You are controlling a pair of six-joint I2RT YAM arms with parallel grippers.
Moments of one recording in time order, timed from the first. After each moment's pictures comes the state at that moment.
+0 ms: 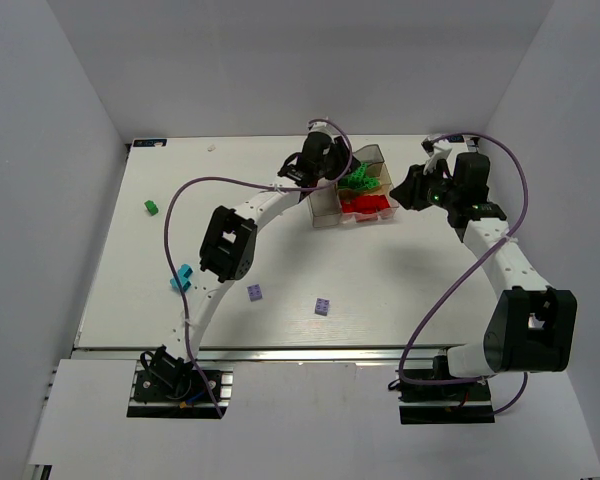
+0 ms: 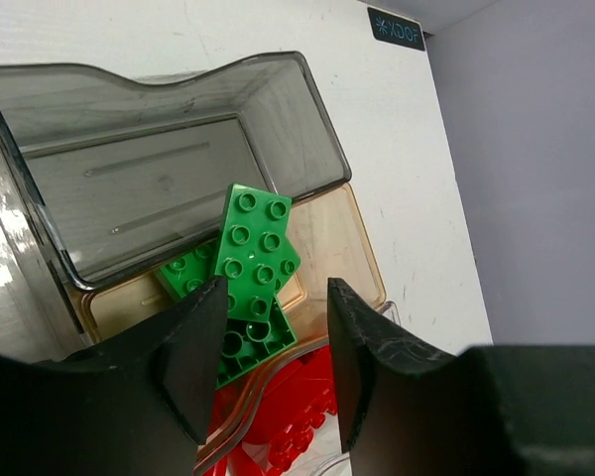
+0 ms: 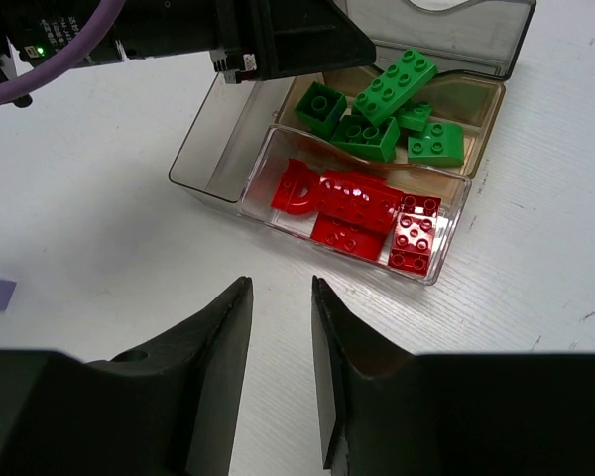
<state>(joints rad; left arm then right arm) -0.60 2.58 2.27 -0.03 0.08 -0.74 0.04 1.40 1.05 -0.11 -0.61 -0.03</state>
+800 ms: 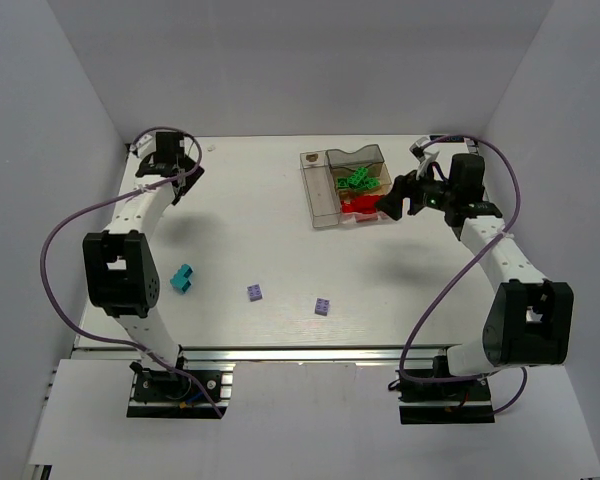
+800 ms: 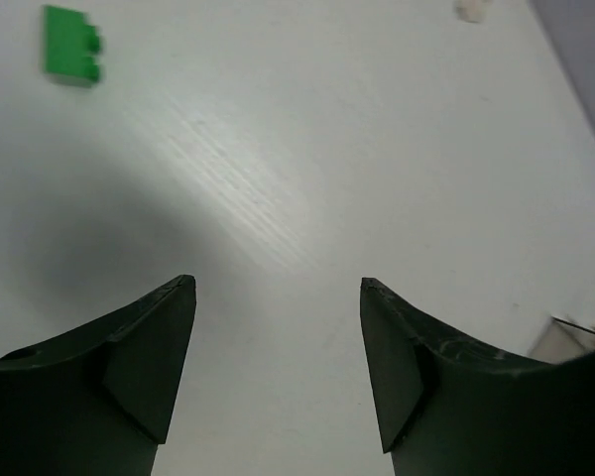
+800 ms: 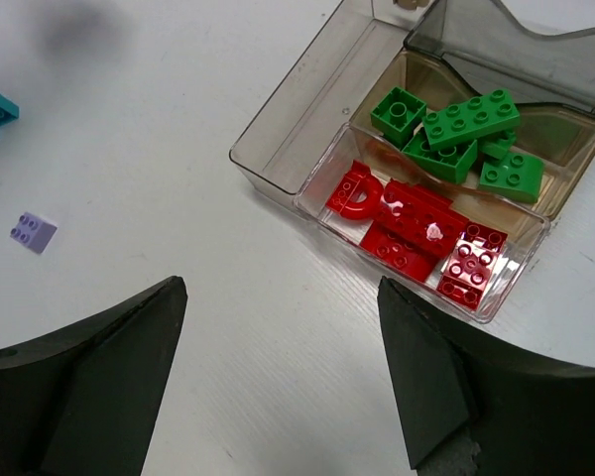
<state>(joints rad) -0.05 1.79 1.48 -0.45 -0.30 -0.82 0.05 1.42 1.05 -0.11 -0.79 -0.14</state>
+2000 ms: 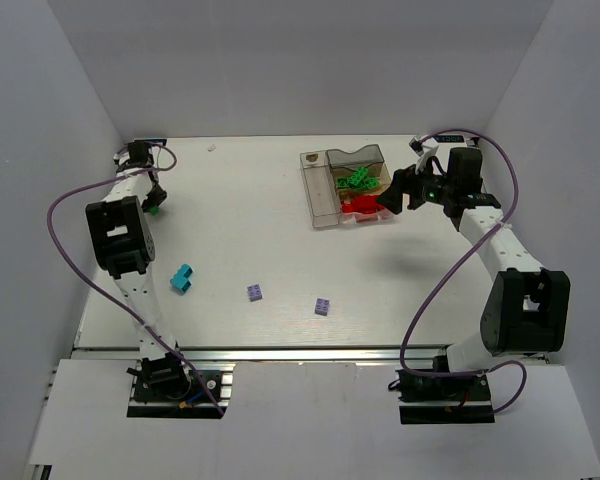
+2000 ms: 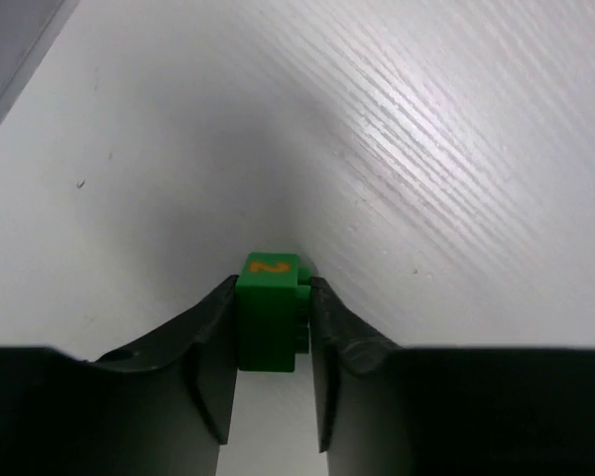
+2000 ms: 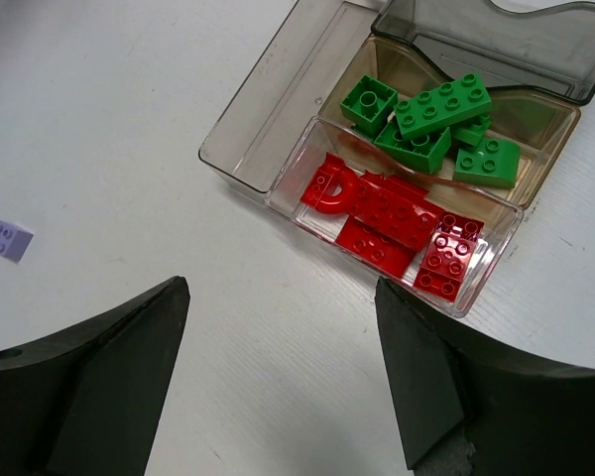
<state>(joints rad) 0.21 2.25 1.77 -0.54 -0.35 -0.42 0.05 1.49 1.12 -0.17 -0.75 -0.15</state>
